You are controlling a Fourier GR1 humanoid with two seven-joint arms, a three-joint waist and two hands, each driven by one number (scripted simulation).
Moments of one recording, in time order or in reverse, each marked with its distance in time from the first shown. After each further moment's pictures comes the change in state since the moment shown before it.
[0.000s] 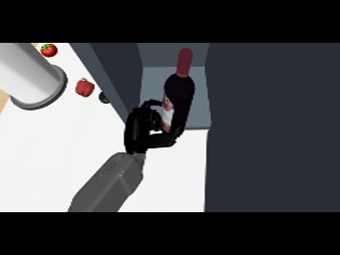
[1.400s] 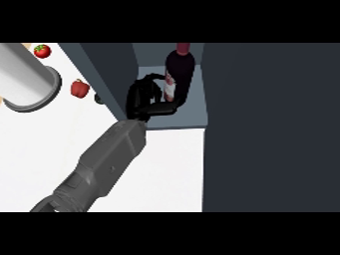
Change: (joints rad) left arm -0.366 0.000 -0.018 0.424 0.245 -0.083 0.013; right arm -0.072 0.005 0.022 0.057 0.022 -0.018 -0.006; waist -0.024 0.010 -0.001
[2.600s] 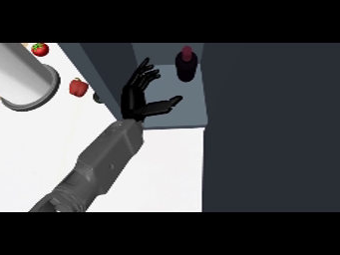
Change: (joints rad) left arm -0.016 -0.002 0.038 0.073 -0.001 -0.054 -0.193; right arm 0.001 -0.008 -0.006 0.012 0.019 0.007 -0.023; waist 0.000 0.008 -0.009
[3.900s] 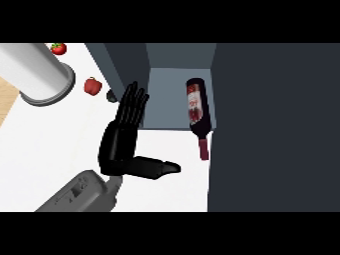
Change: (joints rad) left arm 0.535 0.301 -0.265 -1.166 -0.226 0.292 0.316; right arm 0.012 0.005 0.026 -0.088 0.008 -0.040 0.085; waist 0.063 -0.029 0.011
